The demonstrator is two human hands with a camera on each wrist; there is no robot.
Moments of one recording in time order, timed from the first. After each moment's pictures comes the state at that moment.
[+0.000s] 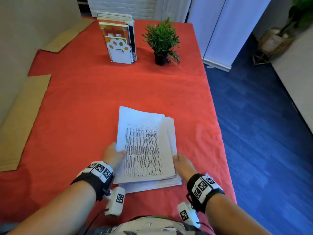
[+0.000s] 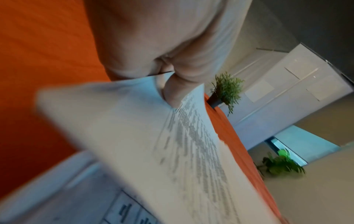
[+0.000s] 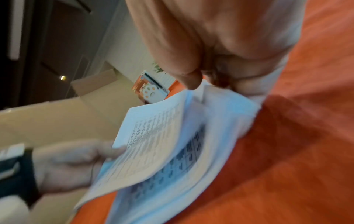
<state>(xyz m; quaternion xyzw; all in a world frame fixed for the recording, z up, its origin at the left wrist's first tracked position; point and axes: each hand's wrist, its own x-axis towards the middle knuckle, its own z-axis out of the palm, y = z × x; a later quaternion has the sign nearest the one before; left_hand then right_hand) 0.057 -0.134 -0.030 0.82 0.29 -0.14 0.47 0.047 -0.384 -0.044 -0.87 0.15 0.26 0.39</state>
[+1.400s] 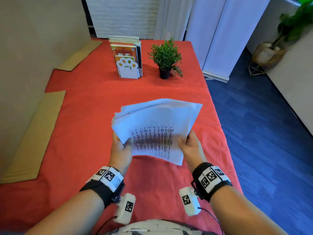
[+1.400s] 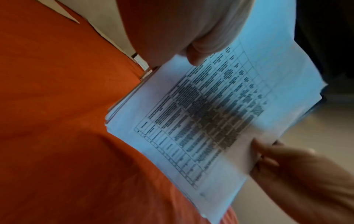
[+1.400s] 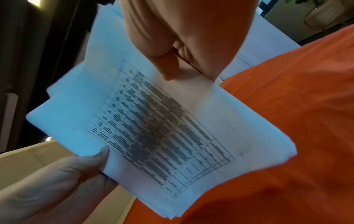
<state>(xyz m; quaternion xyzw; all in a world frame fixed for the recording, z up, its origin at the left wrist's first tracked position) 0.052 -0.129 0.029 0.74 0.12 0.14 0.65 0.068 -0.345 0.028 -0.73 0.08 0.01 0.68</state>
